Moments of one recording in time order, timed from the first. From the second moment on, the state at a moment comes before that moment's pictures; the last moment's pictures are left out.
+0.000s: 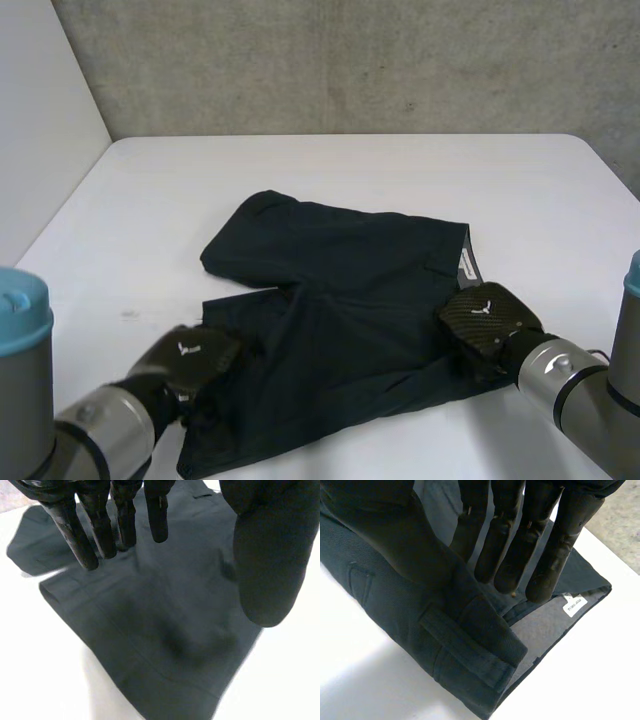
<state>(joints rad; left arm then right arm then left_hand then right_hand) 4.17 -1.61 -1.92 2.91 -1.52 3.23 1.90 -1.37 1.91 -0.02 1.32 2.59 0.34 0.35 0.35 0.34 0.16 0.99 1.19 1.18 1.19 0.99</state>
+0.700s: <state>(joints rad) 4.05 -1.79 -1.92 3.09 -1.68 3.23 1.87 -1.40 1.89 -0.04 1.35 2.70 1.14 1.19 1.19 1.19 0.98 0.99 1.19 1.18 1.19 0.99</state>
